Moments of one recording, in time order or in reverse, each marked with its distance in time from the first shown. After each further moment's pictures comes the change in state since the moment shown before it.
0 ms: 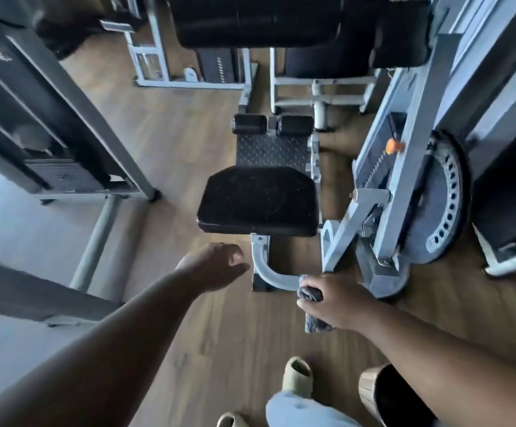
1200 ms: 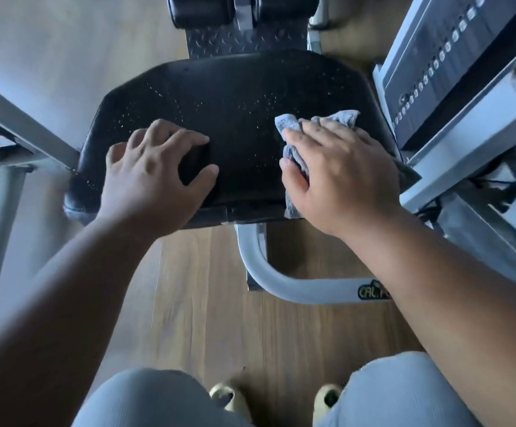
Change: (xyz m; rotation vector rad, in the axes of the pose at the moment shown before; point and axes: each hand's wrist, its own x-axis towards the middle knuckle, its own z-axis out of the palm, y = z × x) left_hand 0.326 -0.123 0.142 0.116 0.542 0.090; right_hand 0.367 0.115 0.088 -0.350 0.889 -0.169
